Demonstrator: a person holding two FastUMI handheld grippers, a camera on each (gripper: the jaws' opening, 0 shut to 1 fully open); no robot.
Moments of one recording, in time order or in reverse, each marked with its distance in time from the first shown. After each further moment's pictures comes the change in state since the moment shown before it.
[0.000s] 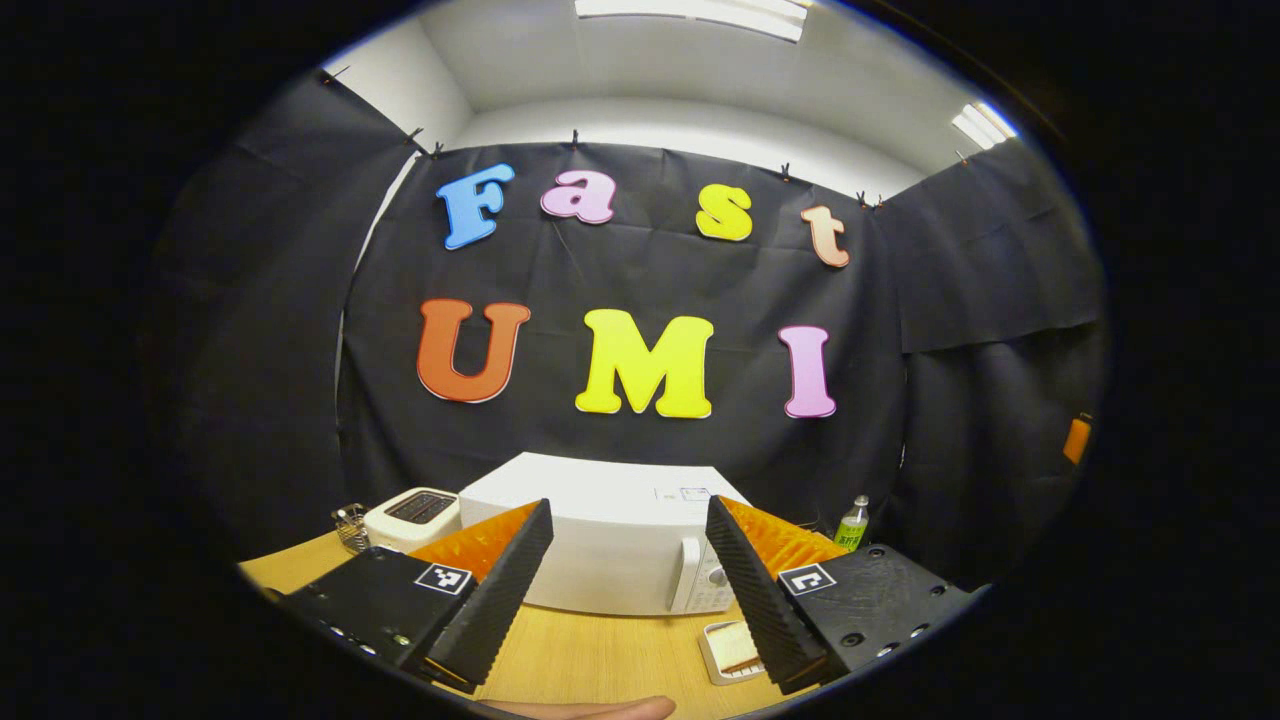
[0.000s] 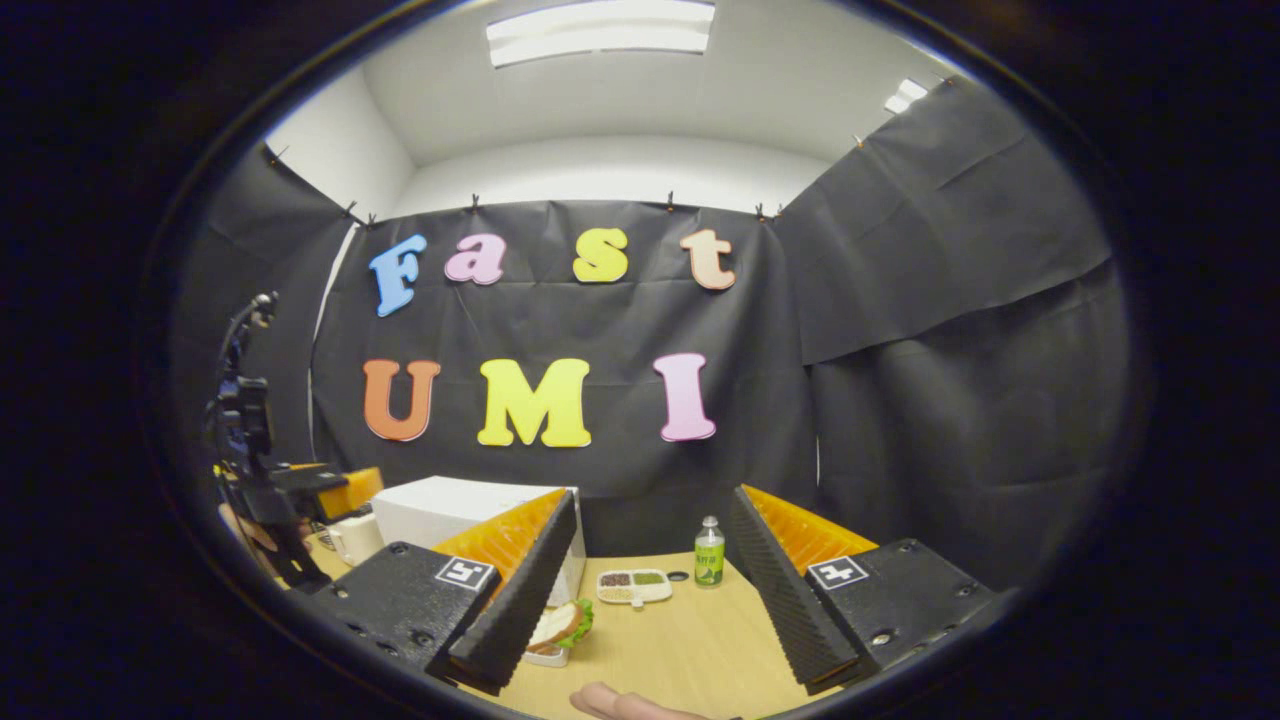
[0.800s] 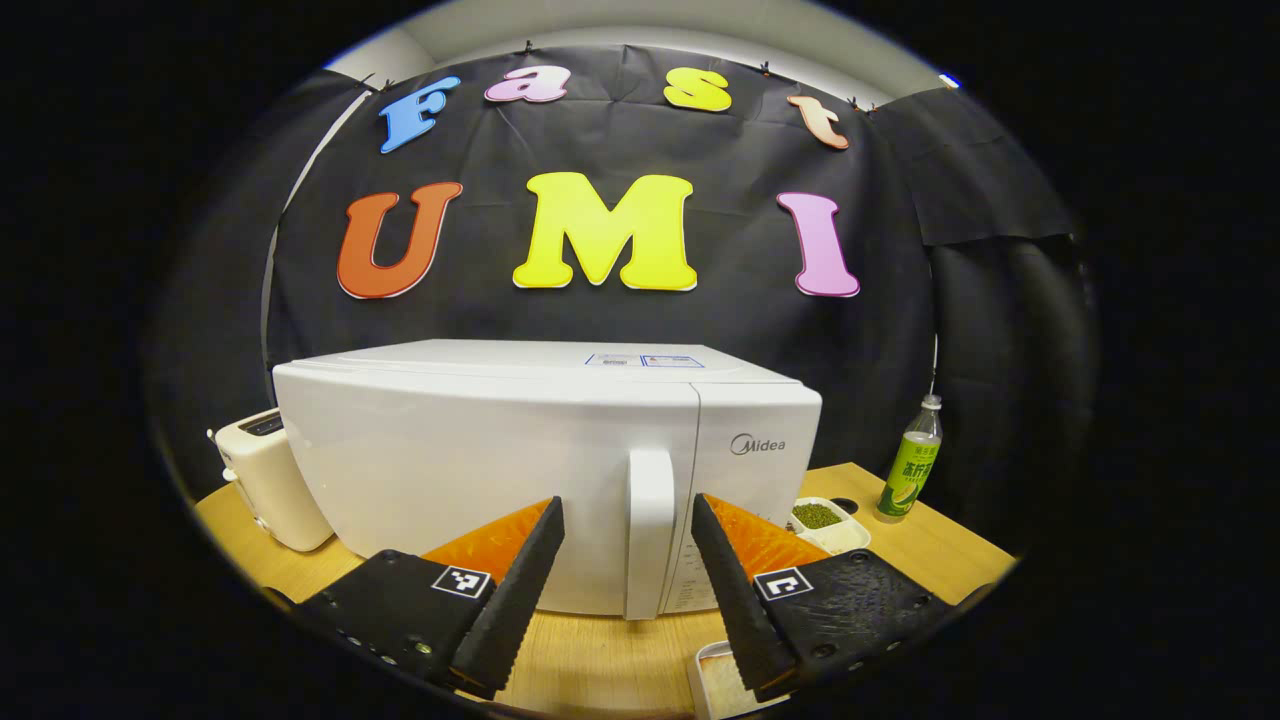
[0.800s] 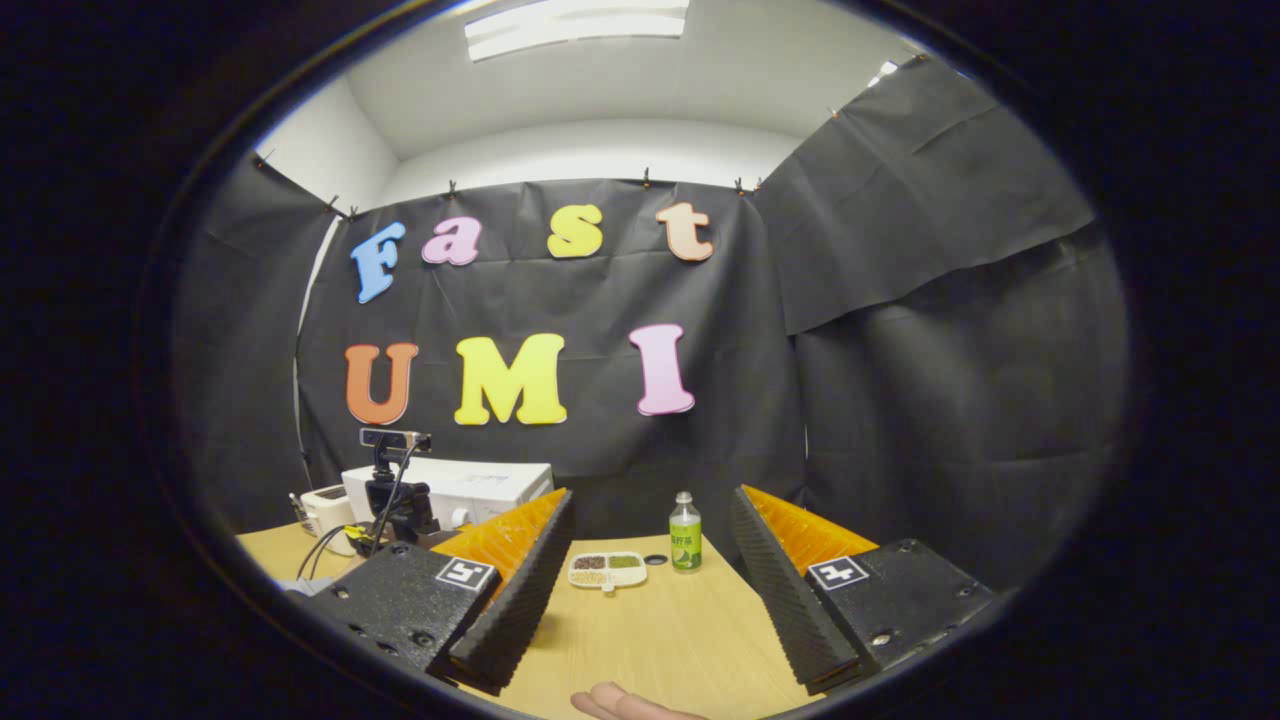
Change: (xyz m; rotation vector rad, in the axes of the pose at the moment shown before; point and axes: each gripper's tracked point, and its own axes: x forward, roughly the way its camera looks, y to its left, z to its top) left arm 0.171 -0.057 -0.185 0.018 0.195 -0.019; right arm 0.030 -0.064 -0.063 0.027 0.071 -0.021
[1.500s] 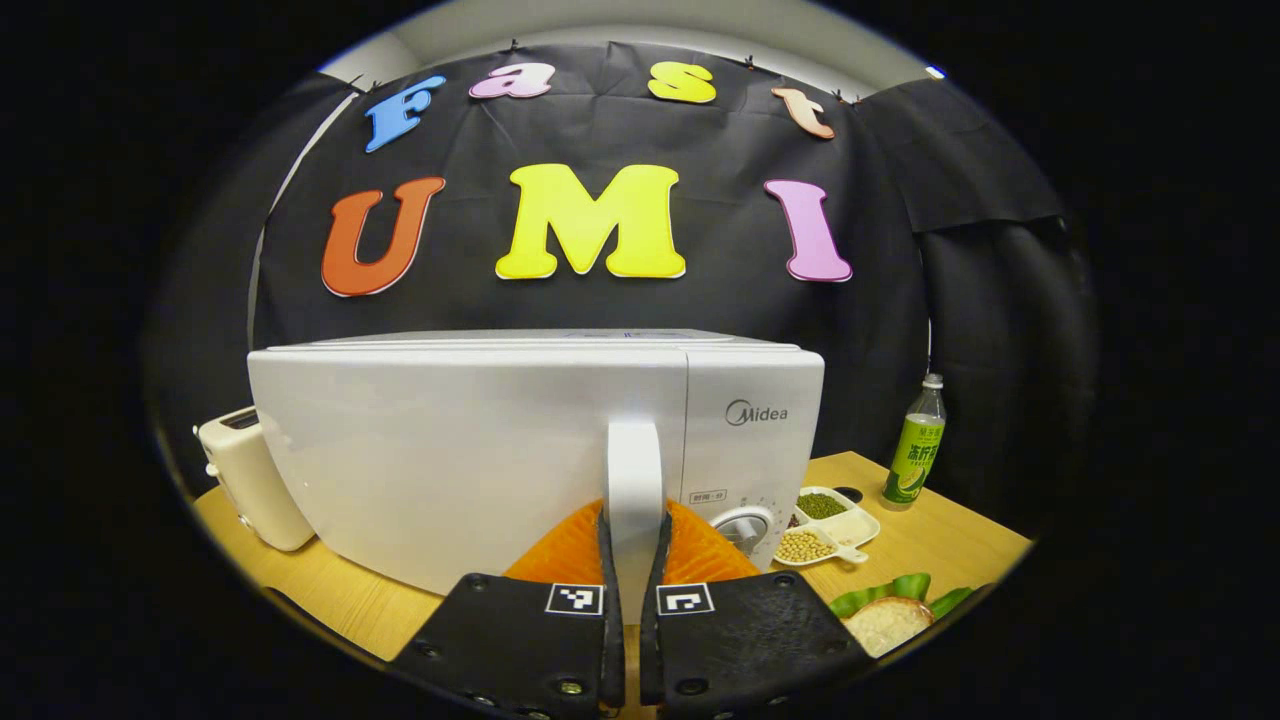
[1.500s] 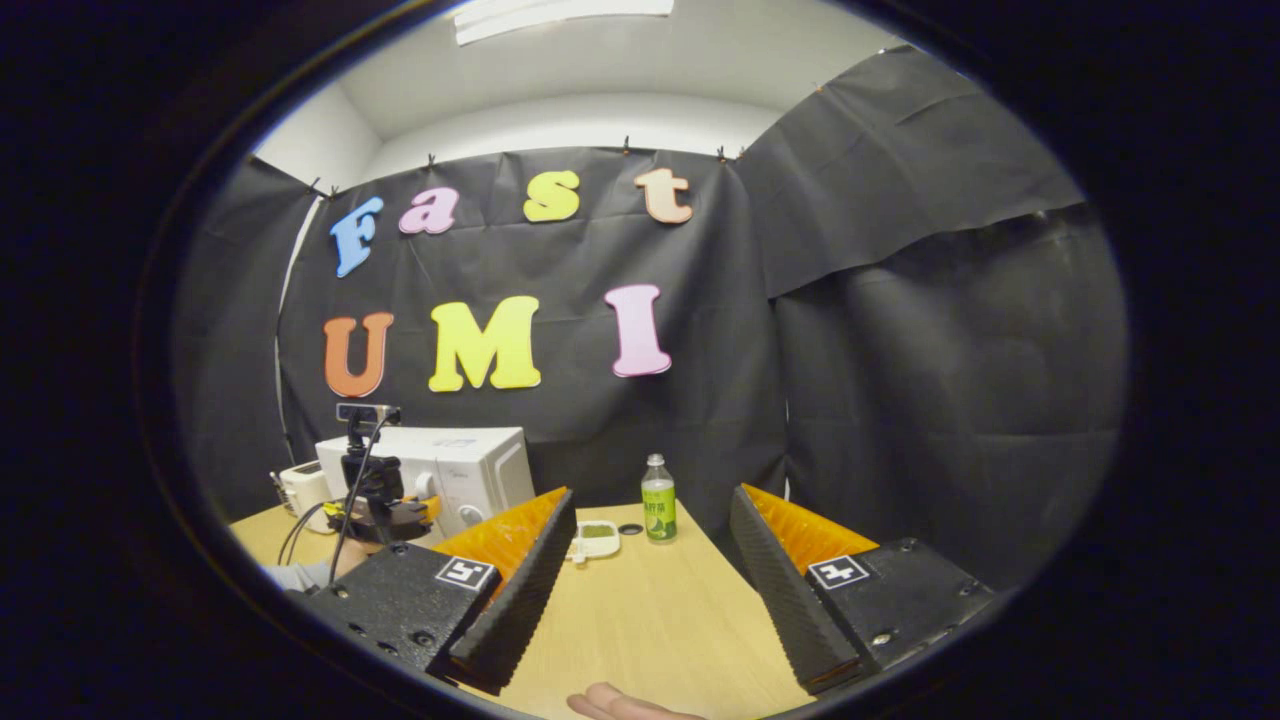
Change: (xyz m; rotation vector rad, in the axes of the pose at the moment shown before) left arm -0.003 -0.005 -0.012 0.029 -0.027 -0.027; right arm 0.004 -0.036 -0.032 -0.010 0.063 -0.051
